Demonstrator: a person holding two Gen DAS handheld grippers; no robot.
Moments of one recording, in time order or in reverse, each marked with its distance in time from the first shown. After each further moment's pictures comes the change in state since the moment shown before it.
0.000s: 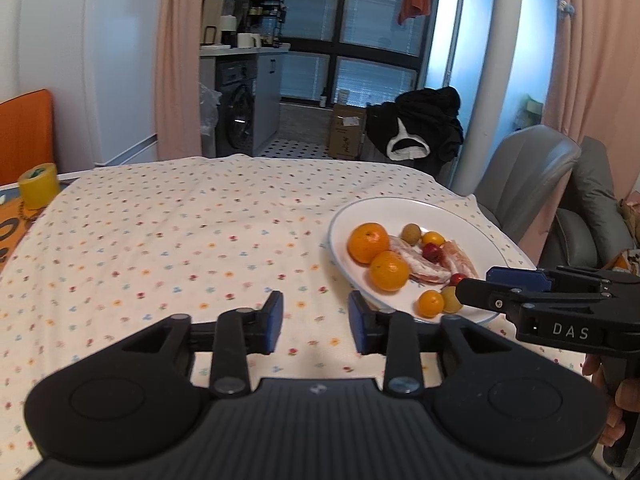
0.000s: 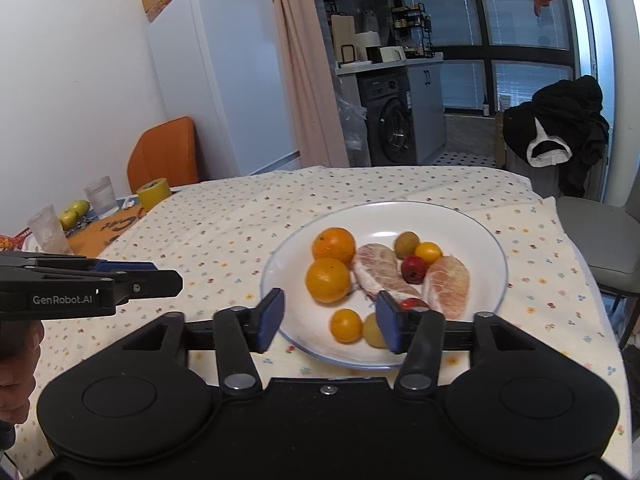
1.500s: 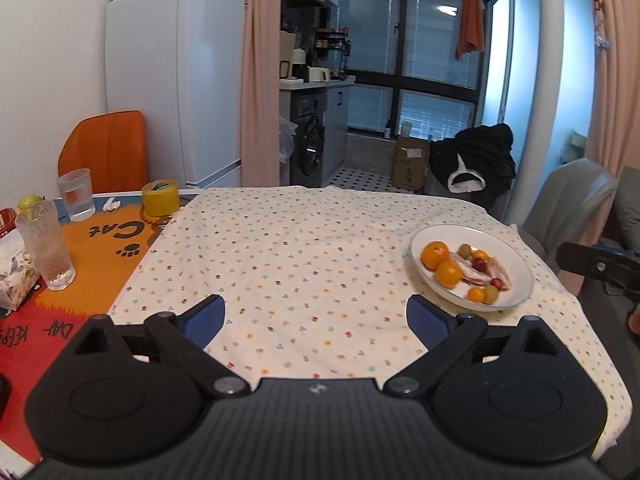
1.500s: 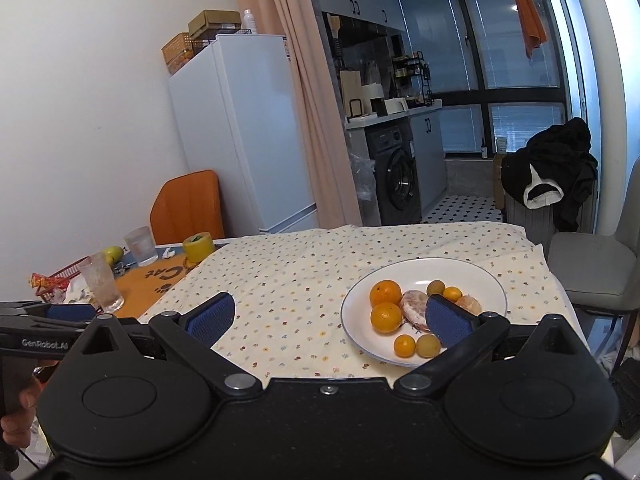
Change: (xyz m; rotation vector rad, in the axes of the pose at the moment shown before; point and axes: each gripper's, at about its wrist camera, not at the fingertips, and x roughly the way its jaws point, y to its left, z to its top) left arm -0.138 0.035 -0.019 -0.042 -0.087 0.182; right arm -0.100 0.062 0.016 0.019 -0.136 -0.004
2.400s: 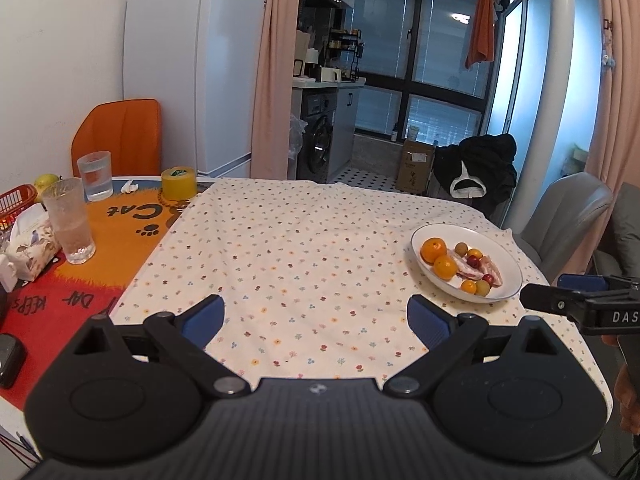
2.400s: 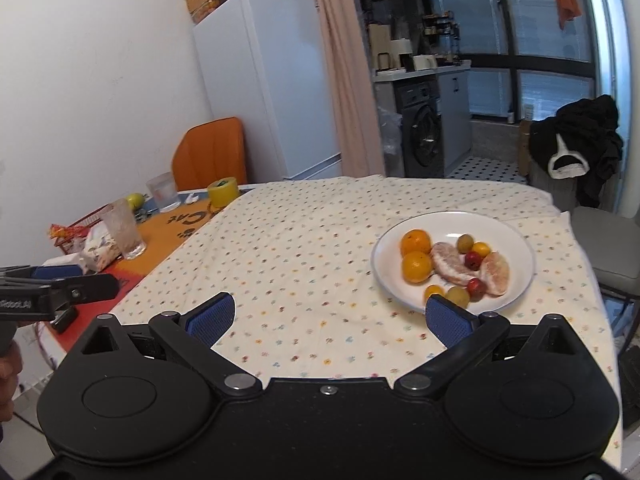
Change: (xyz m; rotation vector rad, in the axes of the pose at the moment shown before) left arm -0.037 0.017 -0.013 -0.061 0.005 0.009; right arm 0.004 0.019 -0.013 -0.052 0.156 0.071
